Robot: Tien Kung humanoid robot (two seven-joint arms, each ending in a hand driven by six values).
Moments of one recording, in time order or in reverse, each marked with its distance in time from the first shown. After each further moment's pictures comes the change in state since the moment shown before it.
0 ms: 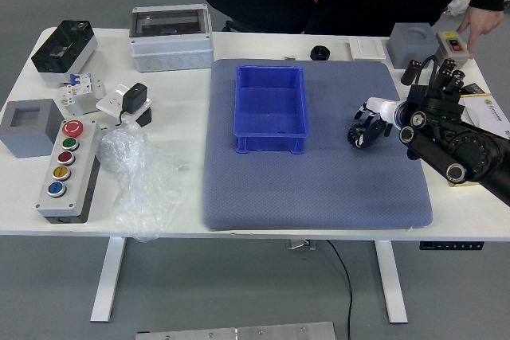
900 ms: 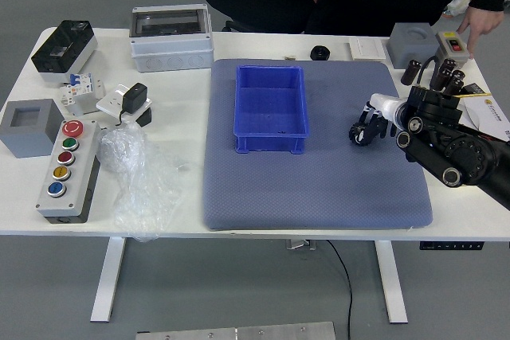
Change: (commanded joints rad) left arm 0.004 0.003 -0.002 0.000 0.001 0.001 0.000; right arm 0.003 -0.003 -0.010 0.001 -0.035 -0.062 -0.010
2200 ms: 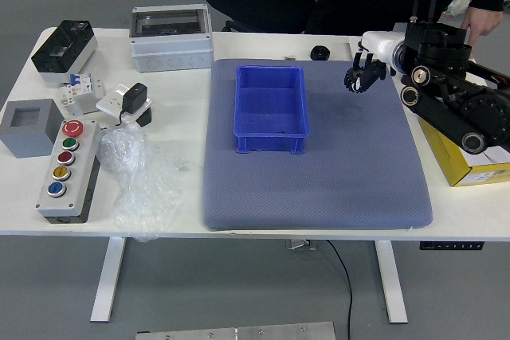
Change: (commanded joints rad) left arm 0.026 0.031 -0.005 0.003 0.000 0.001 0.000; right arm 0.185 -0.059 -0.019 0.228 -0.076 0.118 -0.104
